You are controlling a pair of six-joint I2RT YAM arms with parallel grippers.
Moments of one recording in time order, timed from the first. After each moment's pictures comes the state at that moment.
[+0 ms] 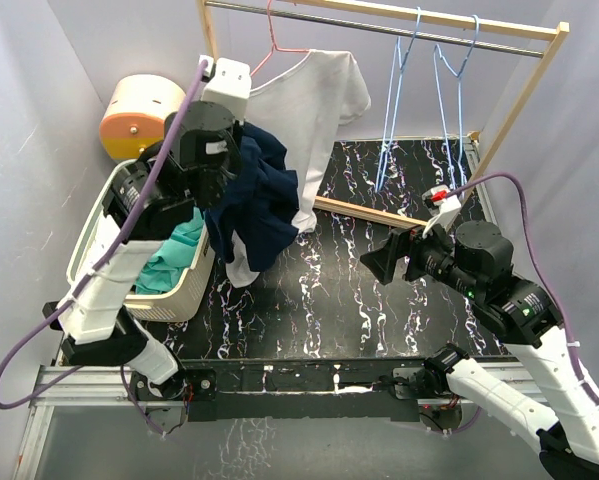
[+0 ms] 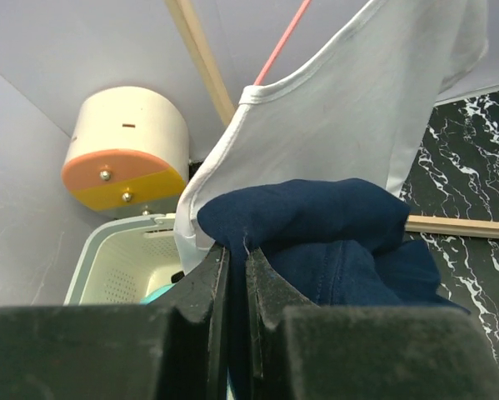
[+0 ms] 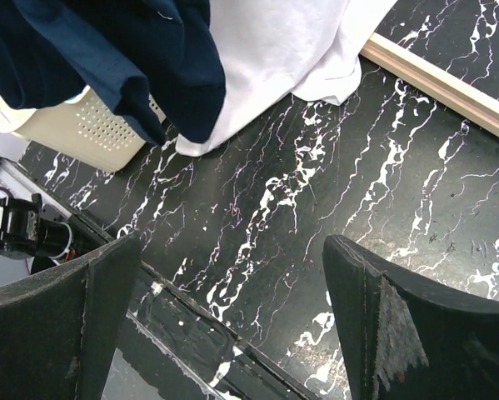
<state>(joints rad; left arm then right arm) -0.93 1.55 2.31 -1.04 -0.90 0.07 0.57 0.69 1.08 -0.73 -0.13 0.35</state>
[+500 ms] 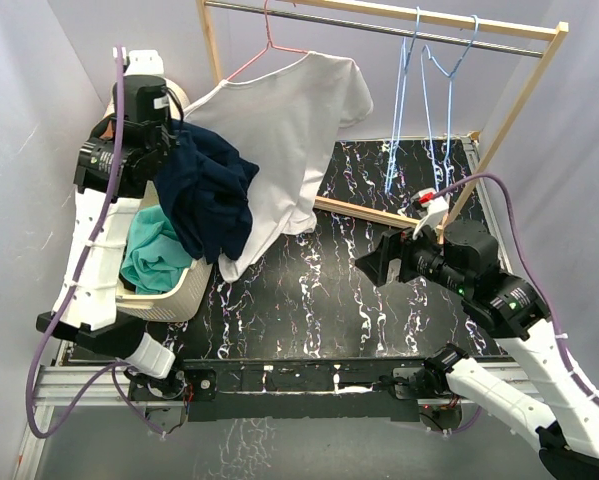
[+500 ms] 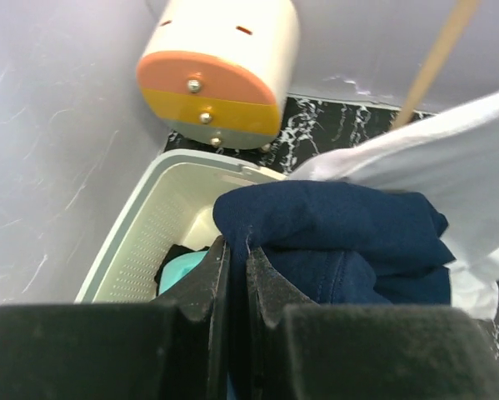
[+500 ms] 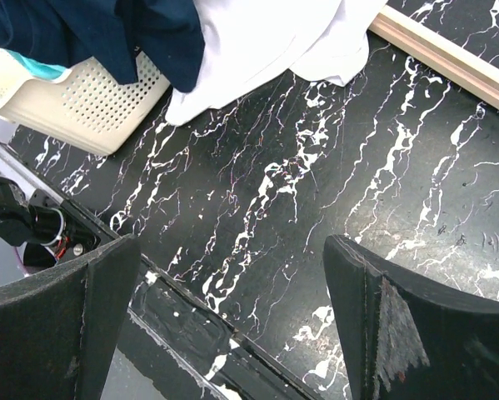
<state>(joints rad) -0.37 1.54 2.17 -1.08 -0.60 -0.09 0.57 0.71 1.03 -0.71 -0.15 0.34</state>
